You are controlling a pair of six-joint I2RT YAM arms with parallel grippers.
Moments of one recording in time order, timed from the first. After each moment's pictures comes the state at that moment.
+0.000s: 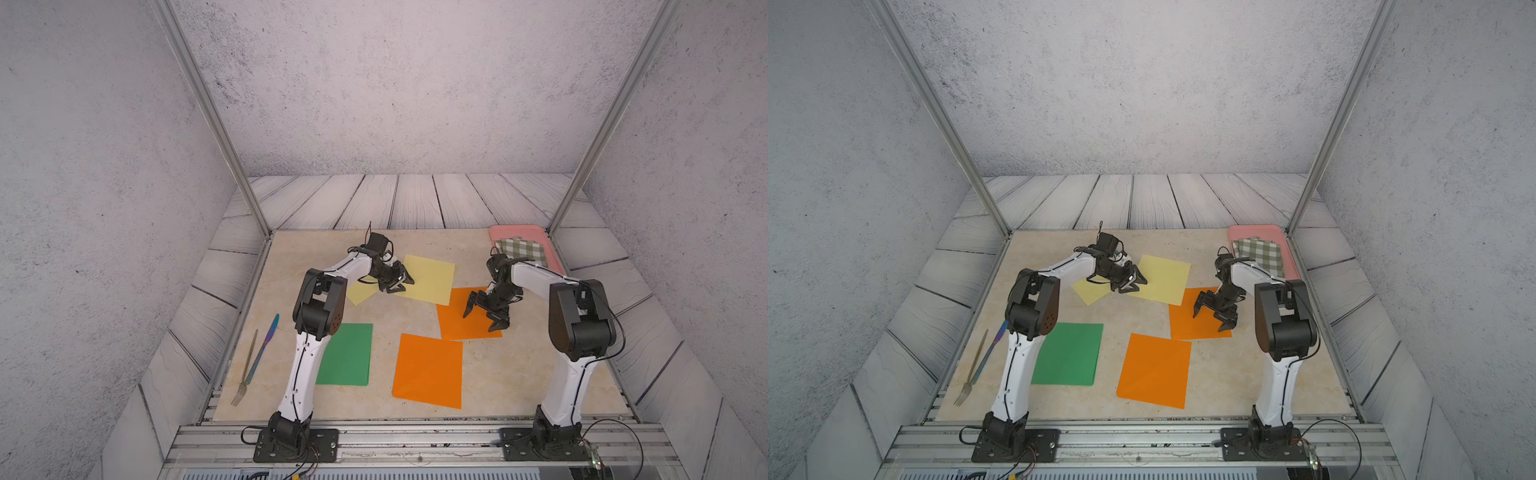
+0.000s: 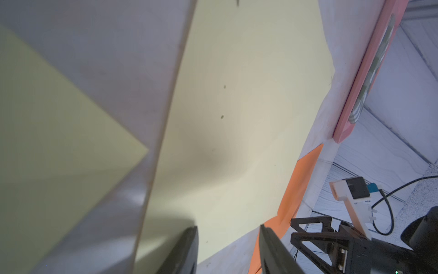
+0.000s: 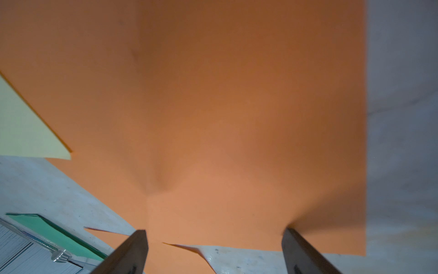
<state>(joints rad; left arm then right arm) -0.37 2.40 1.87 -0.59 0.69 -0.68 0.16 1.97 1.35 -1.01 -0.35 0.53</state>
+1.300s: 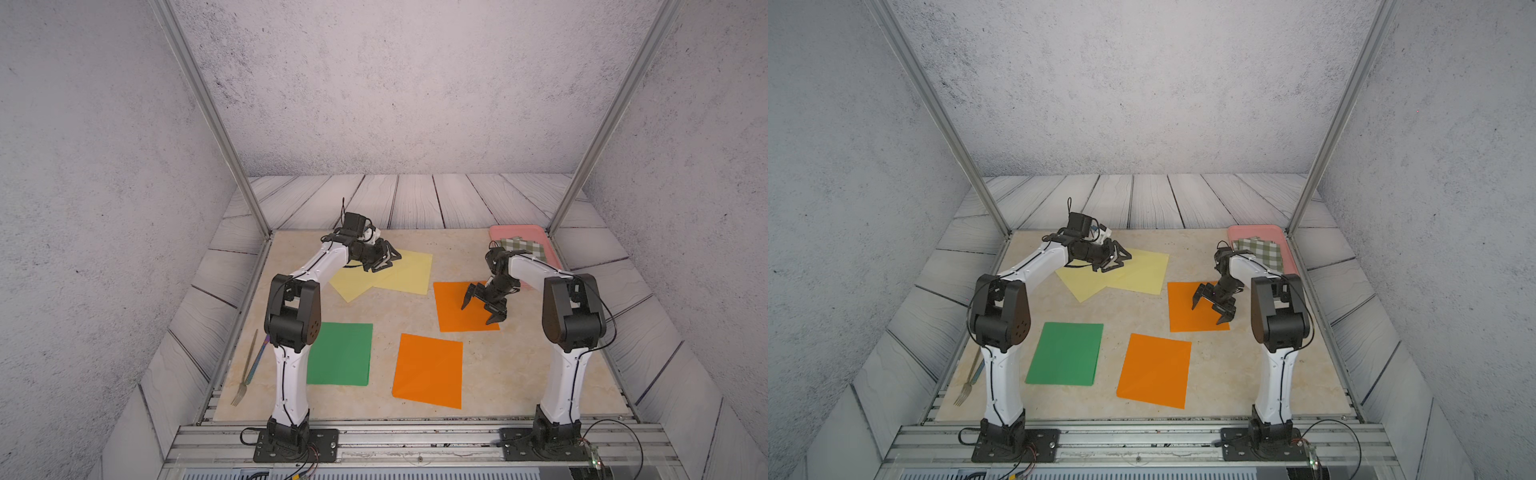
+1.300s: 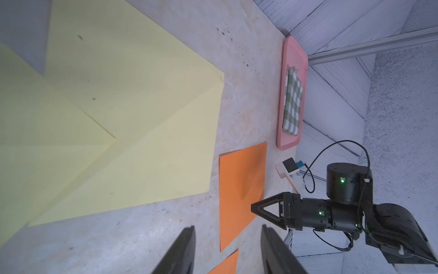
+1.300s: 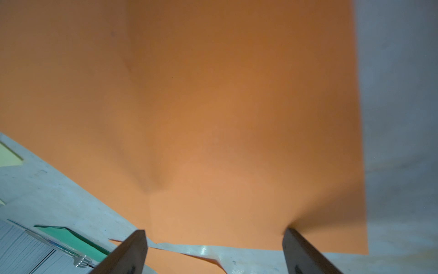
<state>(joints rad) -0.32 2.11 1.73 -0.52 0.72 -0.66 0.15 2.06 1.48 -1.04 -0.36 0.58</state>
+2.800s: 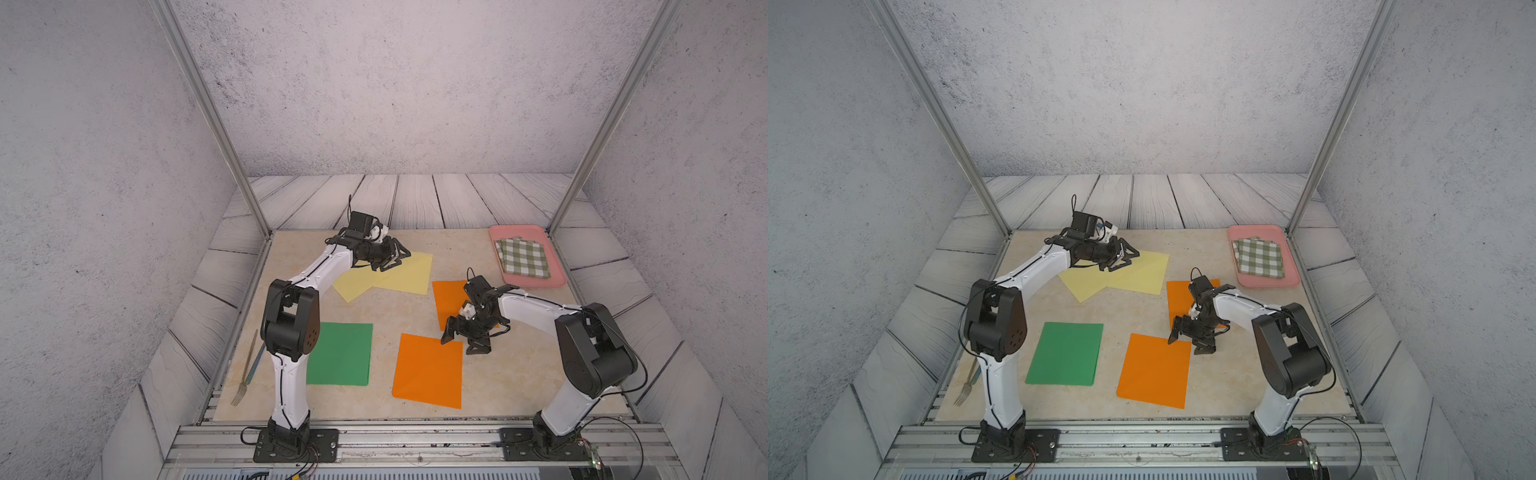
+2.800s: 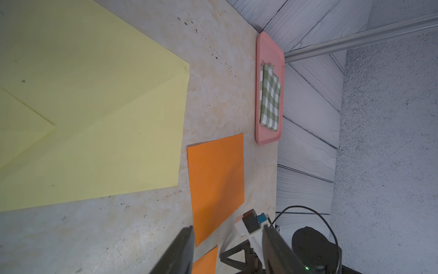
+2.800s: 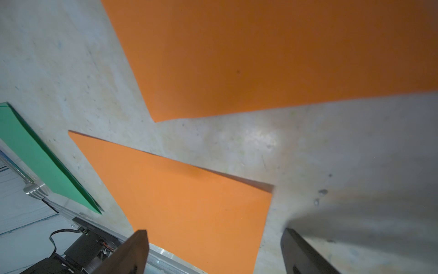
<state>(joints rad) -0.35 2.04 1.70 -0.45 0.71 -0.75 0.42 1.72 1.01 -0.78 -0.47 0.59</state>
